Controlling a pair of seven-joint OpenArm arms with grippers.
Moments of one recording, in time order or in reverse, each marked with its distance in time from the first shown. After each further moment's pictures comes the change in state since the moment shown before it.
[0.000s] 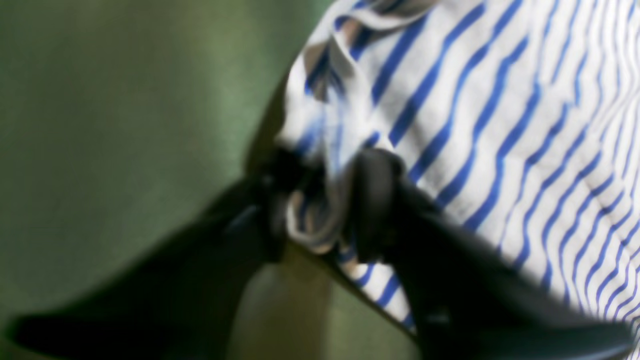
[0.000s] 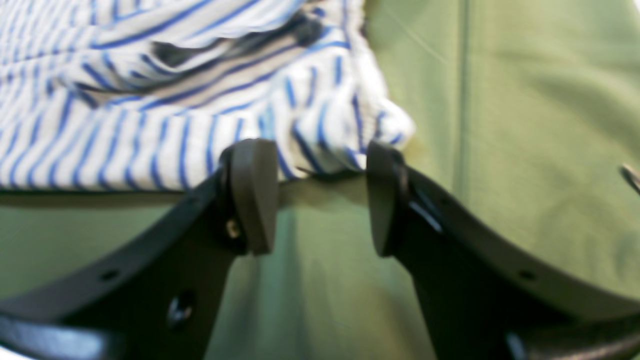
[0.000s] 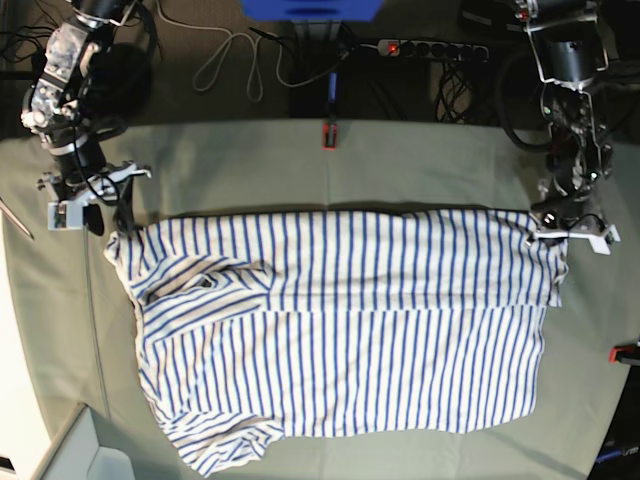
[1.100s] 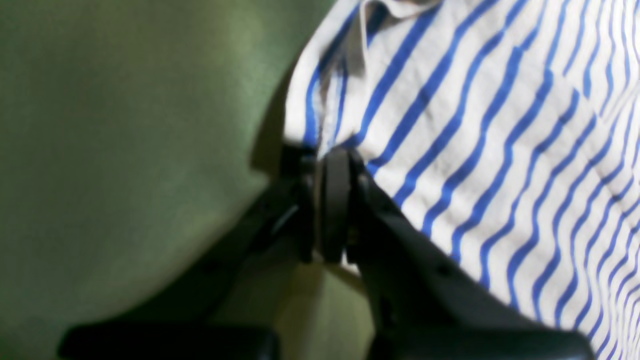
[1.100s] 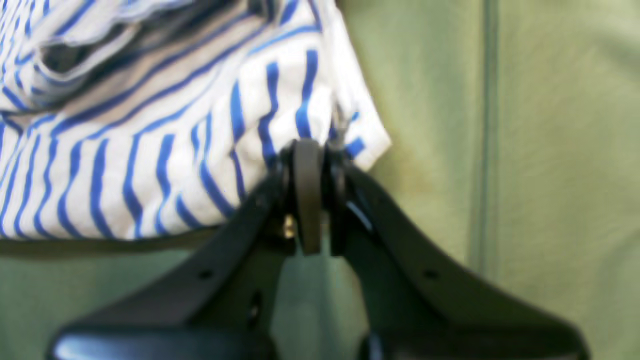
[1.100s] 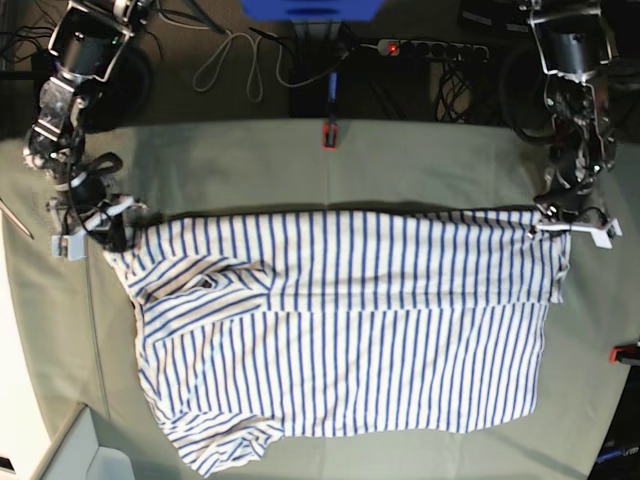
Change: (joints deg) left arm 2.7 -0.9 0.2 3.0 -0.5 0.1 1.1; right arm 11.8 4.9 0.0 -16.8 -0.7 0.0 -1.4
